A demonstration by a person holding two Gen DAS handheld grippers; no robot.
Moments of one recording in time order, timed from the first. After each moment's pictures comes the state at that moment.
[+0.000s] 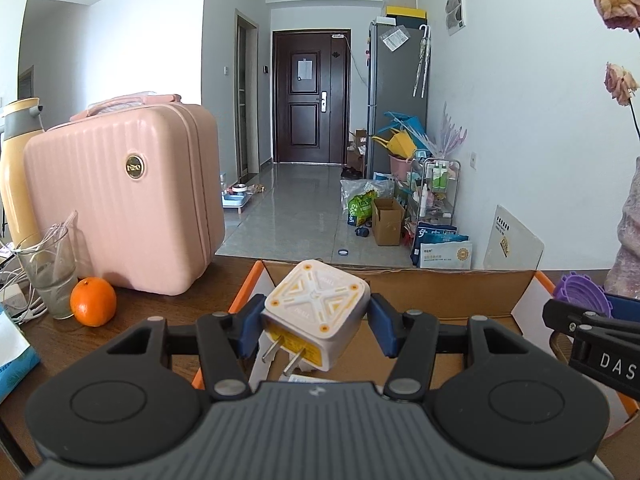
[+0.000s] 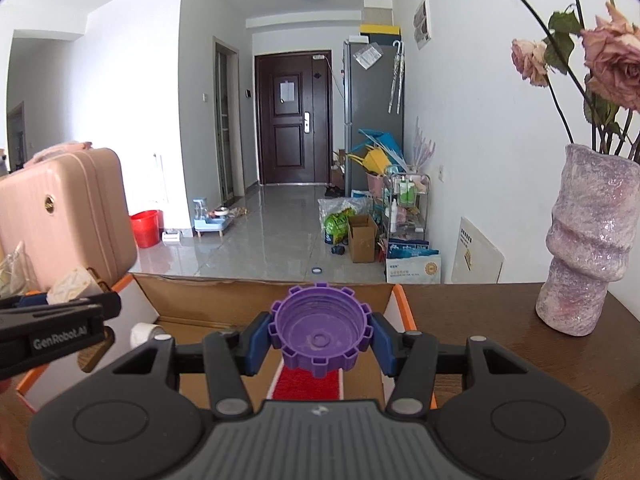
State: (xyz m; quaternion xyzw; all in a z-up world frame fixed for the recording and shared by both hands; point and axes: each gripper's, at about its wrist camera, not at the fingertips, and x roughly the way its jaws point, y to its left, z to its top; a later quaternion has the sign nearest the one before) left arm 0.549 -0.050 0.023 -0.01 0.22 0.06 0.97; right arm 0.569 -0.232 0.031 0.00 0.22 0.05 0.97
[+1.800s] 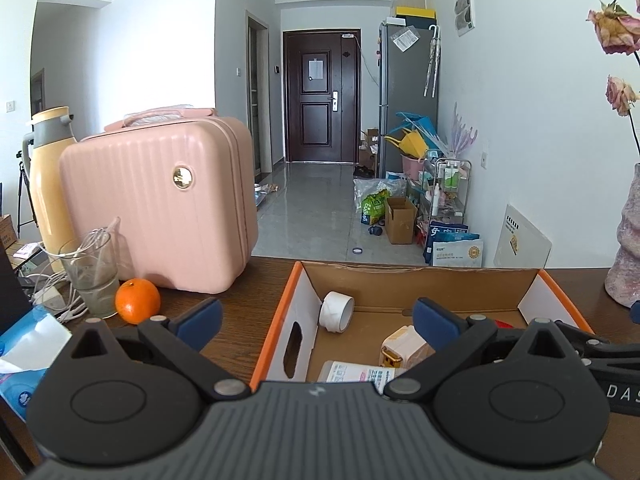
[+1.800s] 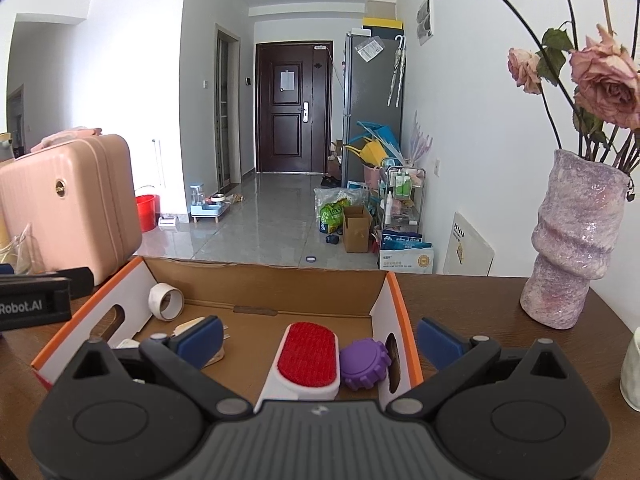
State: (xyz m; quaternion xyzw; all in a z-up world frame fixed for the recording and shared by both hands) left arm 0.503 -0.027 0.048 -0.01 0.22 0.08 0.97; right arm 0.528 -0.226 0.042 -0.02 0.23 0.05 0.97
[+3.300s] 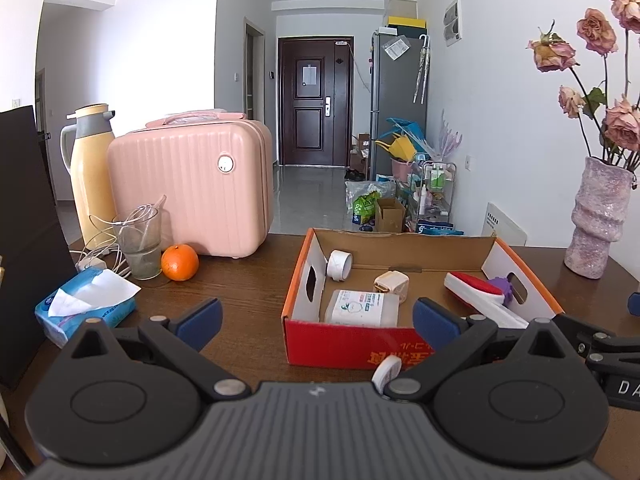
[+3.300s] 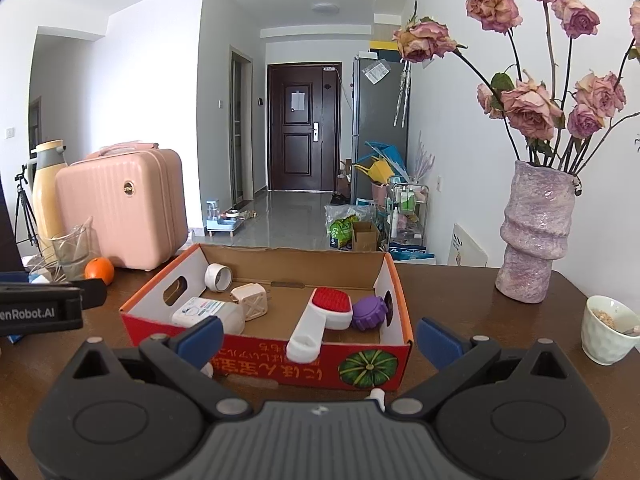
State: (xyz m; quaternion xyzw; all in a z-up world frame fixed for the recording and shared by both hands) left arm 0.368 -0.023 0.059 -0.01 0.21 0.06 0.97; right arm 0.382 -0.226 0.057 -0.02 0.20 0.06 0.98
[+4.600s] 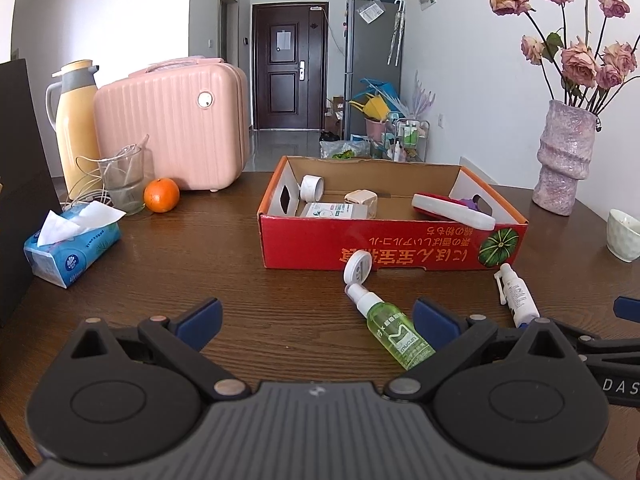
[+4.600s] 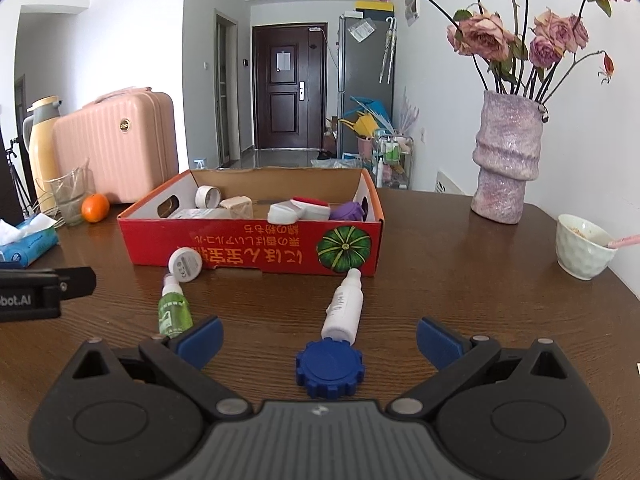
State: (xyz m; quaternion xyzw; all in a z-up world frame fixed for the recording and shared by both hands) left arm 0.314 -0.033 0.012 -0.01 0.27 0.02 0.96; right arm 0.326 -0.245 0.000 -0.01 0.26 0.04 0.96
